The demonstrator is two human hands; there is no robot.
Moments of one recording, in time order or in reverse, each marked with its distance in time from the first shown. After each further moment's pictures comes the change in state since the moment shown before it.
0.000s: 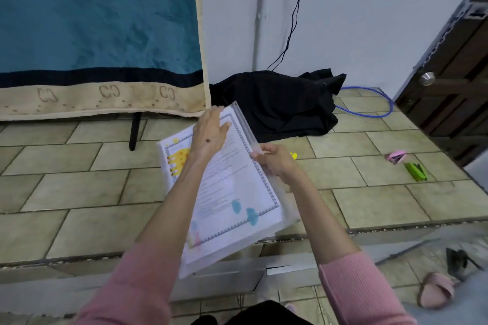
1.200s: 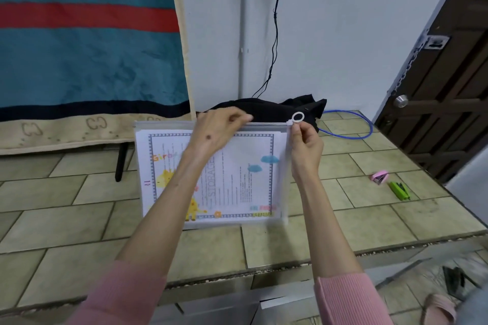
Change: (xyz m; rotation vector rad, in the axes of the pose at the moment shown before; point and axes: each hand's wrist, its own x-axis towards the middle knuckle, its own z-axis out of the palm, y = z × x) left_hand 0.020 0.088 -0.042 0.031 -0.017 0.265; right_hand -0.004 -0.048 -0.059 0.374 0.656 -0.522
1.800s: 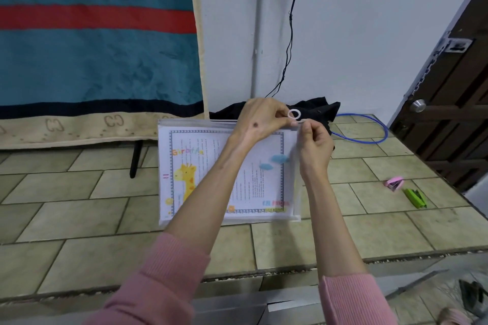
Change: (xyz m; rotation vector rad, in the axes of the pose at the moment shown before) left_hand 0.022 0.051 0.013 -0.014 -0.025 0.107; right_hand 0.007 0.005 0.011 0.059 0.001 -0.080
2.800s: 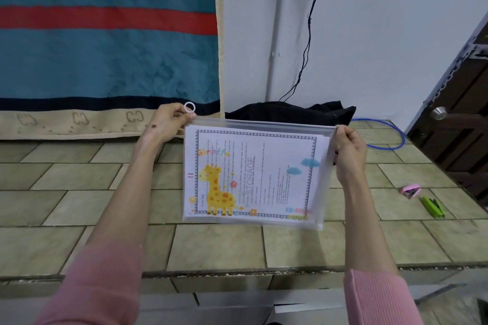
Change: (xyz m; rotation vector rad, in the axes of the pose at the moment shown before) left_hand -0.068 -0.152 -0.100 -0.250 0.152 -0.432; right_hand 0.015 -0.014 -0.036 -0.049 -0.028 0.257
